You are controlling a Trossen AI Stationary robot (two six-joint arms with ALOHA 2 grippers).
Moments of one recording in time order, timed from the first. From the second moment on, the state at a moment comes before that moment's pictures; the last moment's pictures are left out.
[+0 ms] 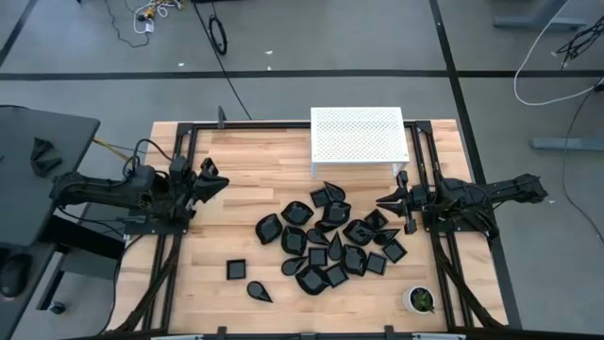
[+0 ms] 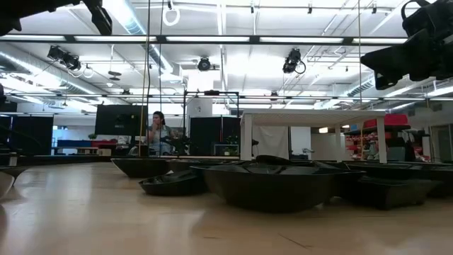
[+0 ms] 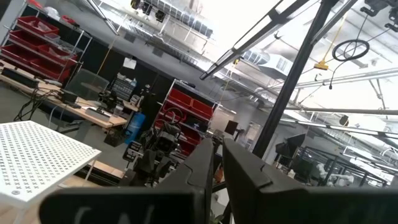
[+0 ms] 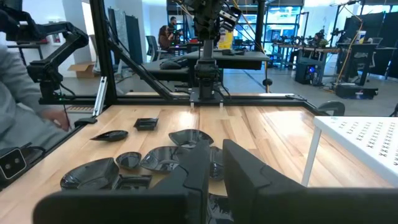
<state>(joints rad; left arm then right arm) -0.09 0.42 0.29 0.53 -0.12 -0.46 0.16 0.08 0.02 0.07 0.12 -0.01</state>
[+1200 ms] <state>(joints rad) -0.09 0.42 0.29 0.53 -0.12 -0.46 0.16 0.09 0.02 0.32 0.21 0.31</state>
